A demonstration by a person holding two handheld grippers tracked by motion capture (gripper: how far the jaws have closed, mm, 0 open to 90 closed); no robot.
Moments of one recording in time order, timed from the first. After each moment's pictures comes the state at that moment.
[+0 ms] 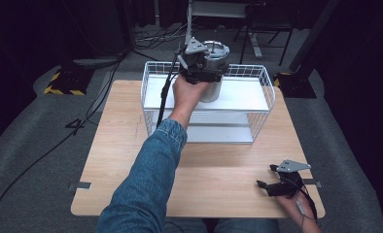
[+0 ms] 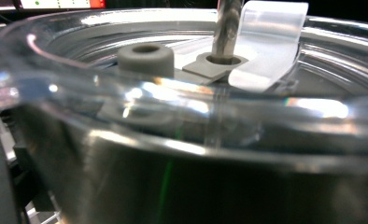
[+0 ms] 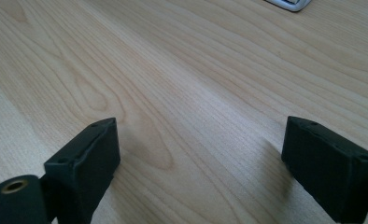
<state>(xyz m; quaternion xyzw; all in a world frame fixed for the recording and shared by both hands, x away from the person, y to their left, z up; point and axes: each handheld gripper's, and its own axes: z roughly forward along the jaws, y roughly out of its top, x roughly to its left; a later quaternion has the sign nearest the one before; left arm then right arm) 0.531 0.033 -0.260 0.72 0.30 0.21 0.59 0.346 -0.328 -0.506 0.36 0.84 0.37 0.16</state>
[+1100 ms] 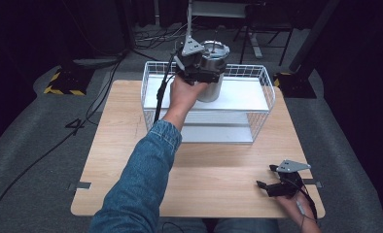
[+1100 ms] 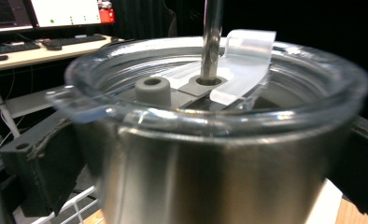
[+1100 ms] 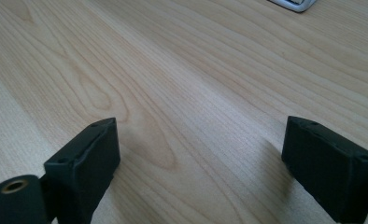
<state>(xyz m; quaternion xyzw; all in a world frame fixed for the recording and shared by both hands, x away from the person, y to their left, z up) 0.516 0.043 -0.251 0.71 0.29 0.24 0.59 0.346 -0.328 -0.506 0.35 0.85 0.37 0.16</state>
